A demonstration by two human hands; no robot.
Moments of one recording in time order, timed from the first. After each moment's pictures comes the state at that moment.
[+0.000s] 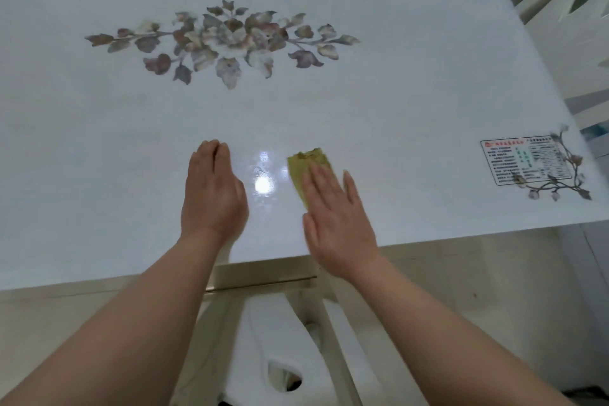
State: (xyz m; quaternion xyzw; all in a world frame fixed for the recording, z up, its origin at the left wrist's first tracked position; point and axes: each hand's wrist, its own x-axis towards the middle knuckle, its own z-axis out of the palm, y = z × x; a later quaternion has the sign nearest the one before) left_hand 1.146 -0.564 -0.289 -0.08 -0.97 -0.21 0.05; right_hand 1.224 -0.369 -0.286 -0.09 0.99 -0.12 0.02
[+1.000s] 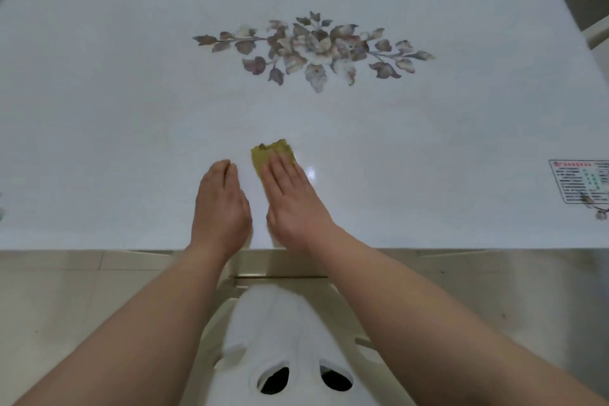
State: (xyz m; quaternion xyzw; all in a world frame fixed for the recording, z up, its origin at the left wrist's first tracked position) left_hand 1.168 -0.695 -0.284 -0.04 -0.98 -0.19 0.00; right_hand 1.173 -0.547 -0.278 -0.20 0.96 -0.20 0.09
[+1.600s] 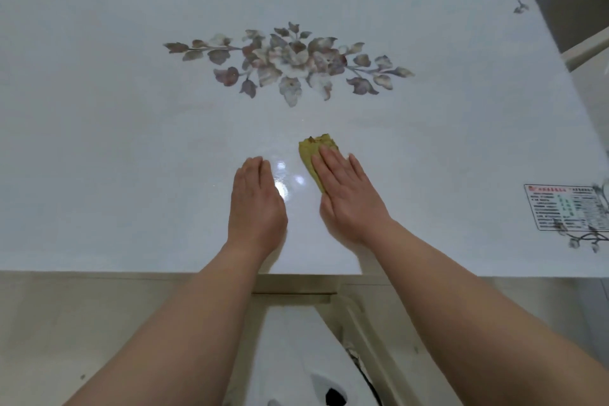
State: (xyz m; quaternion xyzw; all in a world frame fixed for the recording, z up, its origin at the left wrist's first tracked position) left_hand 1.147 -0.584 -0.276 -0.04 -0.97 -0.23 0.01; right_hand 1.140 -0.404 -0.278 -0.18 0.98 -0.10 0.05
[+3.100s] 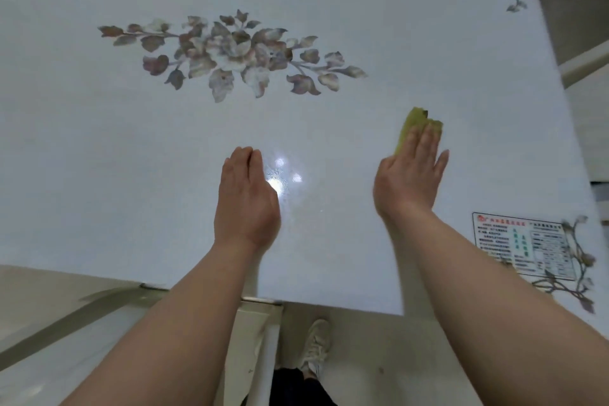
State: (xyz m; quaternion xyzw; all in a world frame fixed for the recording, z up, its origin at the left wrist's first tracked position) left_hand 1.132 -0.442 -0.289 0.01 -0.97 -0.22 0.07; right_hand 1.084 -0.211 -0.288 0.17 0.98 -0.08 -0.02
